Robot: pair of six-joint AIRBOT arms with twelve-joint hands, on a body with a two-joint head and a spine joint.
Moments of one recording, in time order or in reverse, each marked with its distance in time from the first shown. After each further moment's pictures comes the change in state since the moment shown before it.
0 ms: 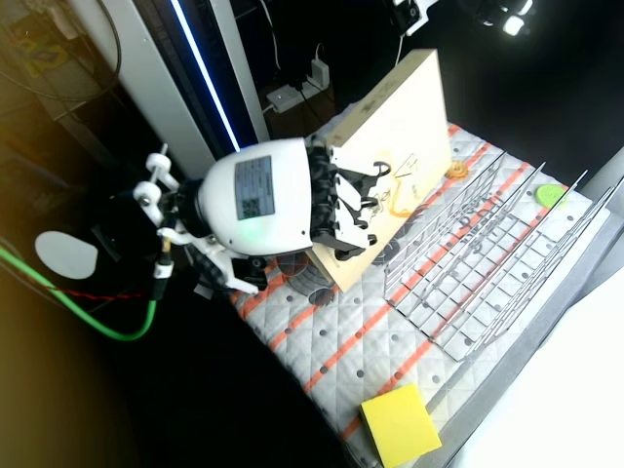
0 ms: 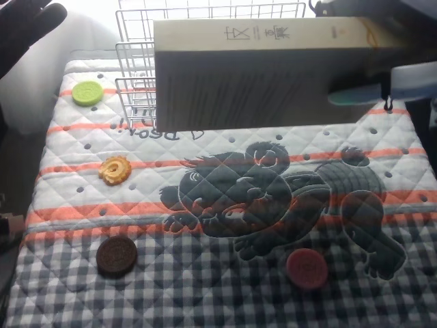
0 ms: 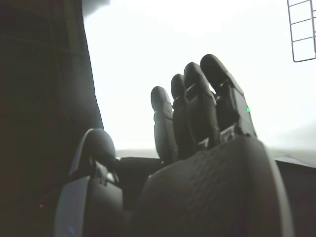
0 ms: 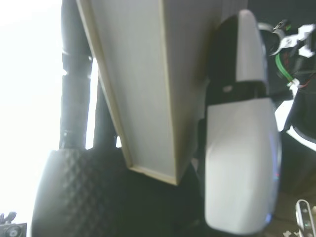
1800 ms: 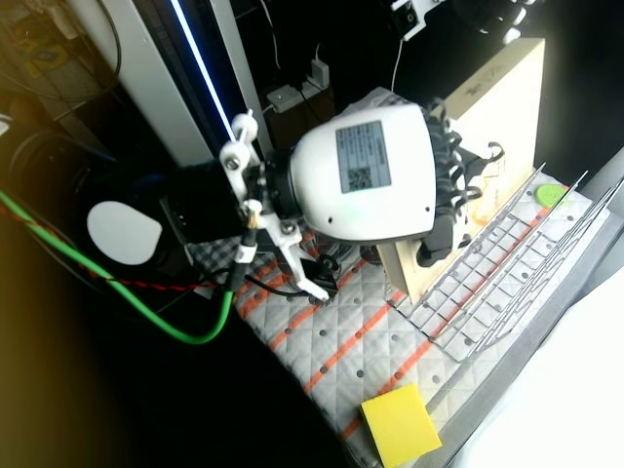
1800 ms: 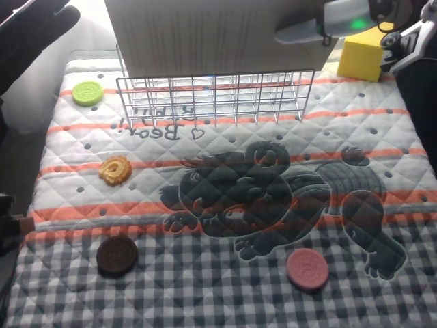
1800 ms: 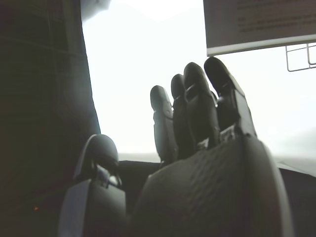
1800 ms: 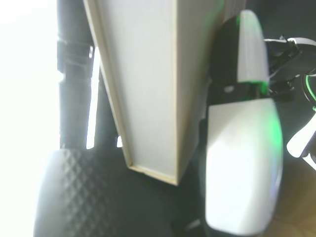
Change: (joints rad) left arm -0.023 -0.024 0.010 0.014 0.023 0.000; right arm 0.229 -0.190 0.172 -0.096 -0.258 0.003
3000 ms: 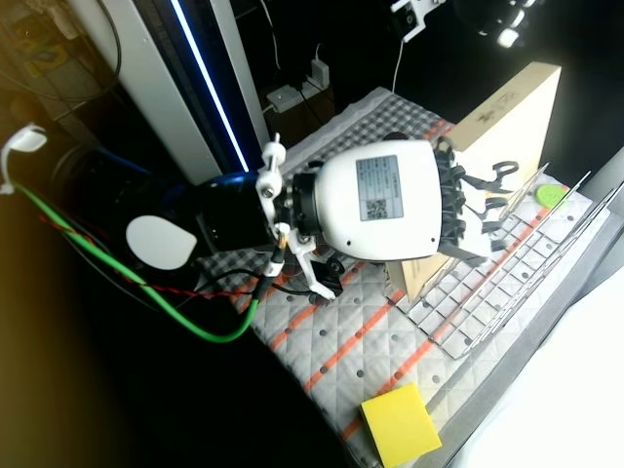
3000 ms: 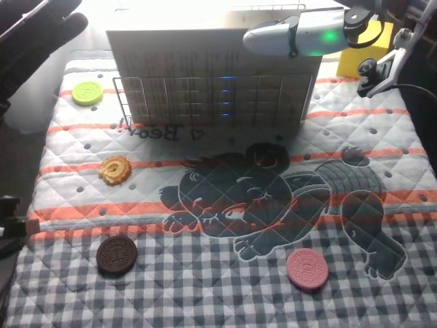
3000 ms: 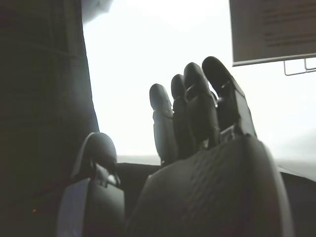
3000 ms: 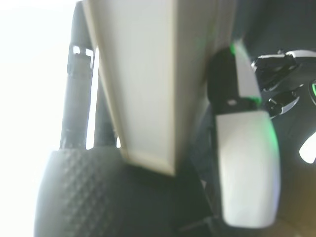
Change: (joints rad) left arm -0.010 -0.012 0.009 0.013 0.014 0.000; right arm -0.065 -0.069 0.037 0.086 -0.002 -0.002
